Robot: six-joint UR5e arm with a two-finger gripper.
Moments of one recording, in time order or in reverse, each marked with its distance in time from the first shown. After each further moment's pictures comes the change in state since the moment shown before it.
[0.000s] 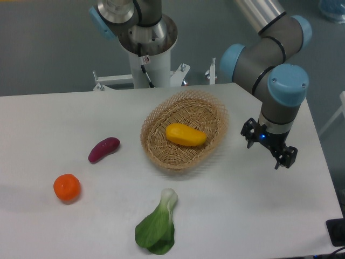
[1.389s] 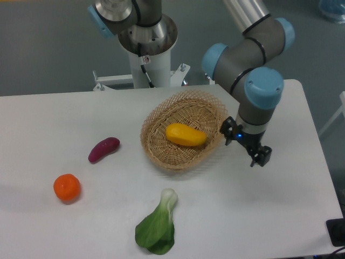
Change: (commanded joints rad) arm -0.075 0.071 -0.169 0.008 -0.009 -0.020
